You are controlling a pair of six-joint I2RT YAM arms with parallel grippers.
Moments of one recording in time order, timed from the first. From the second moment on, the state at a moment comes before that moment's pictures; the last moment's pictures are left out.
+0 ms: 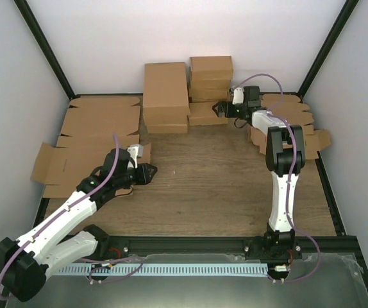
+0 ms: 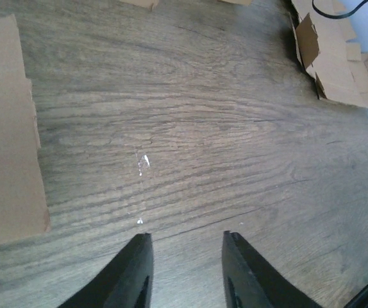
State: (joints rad) left arm -0.56 0.93 0.65 -0.38 0.18 -0.60; right arm 0.11 2.26 1.70 -0.10 -0.50 0.13
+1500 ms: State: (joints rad) left arm -0.56 0.67 0.28 0.13 -0.47 -0.27; right arm 0.16 0.89 0.32 0.22 -0.13 0.36
